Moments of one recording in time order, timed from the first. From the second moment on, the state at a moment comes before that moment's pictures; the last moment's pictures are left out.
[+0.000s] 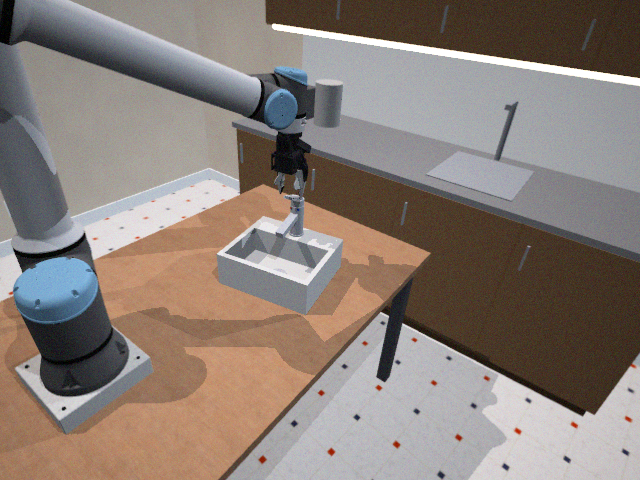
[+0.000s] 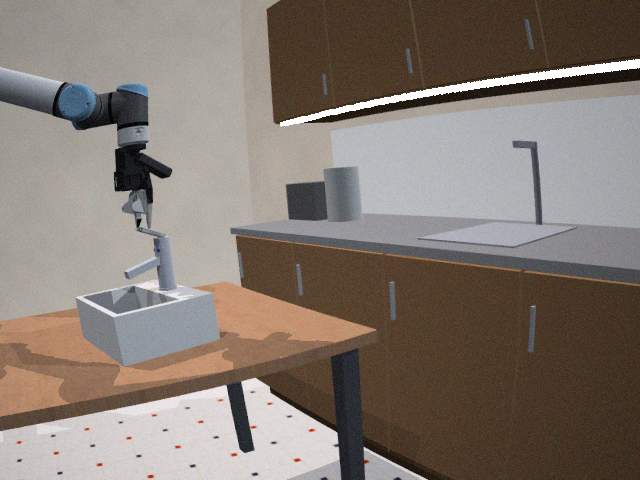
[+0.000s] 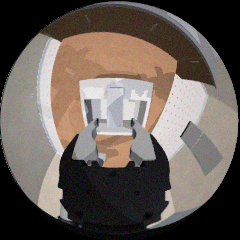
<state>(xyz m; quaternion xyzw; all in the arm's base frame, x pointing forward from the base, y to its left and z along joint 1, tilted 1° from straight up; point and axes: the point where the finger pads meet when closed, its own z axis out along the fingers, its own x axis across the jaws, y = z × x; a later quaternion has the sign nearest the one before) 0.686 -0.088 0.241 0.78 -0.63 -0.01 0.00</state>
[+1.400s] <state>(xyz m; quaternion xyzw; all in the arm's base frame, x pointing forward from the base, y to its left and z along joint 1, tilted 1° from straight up) 0.687 -0.089 0.220 0.78 -0.63 -0.01 0.00</state>
